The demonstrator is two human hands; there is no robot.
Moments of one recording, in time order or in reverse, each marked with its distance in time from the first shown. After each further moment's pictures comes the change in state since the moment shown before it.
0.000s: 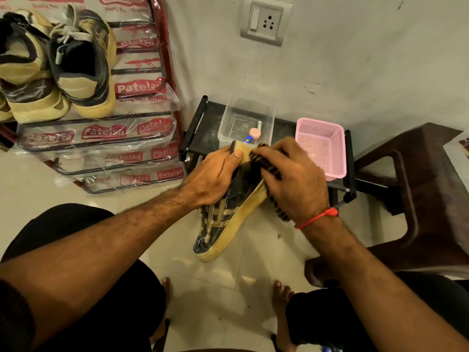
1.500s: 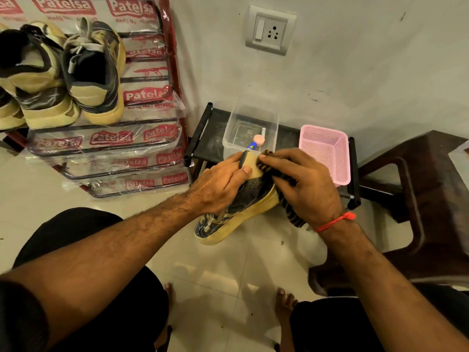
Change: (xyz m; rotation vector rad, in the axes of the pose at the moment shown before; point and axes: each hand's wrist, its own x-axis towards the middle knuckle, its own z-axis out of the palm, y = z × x) left_hand -0.001 -0.008 -0.003 0.123 -0.086 0.011; right_hand 0.001 0.023 -0.005 0.189 -0.038 -0.083
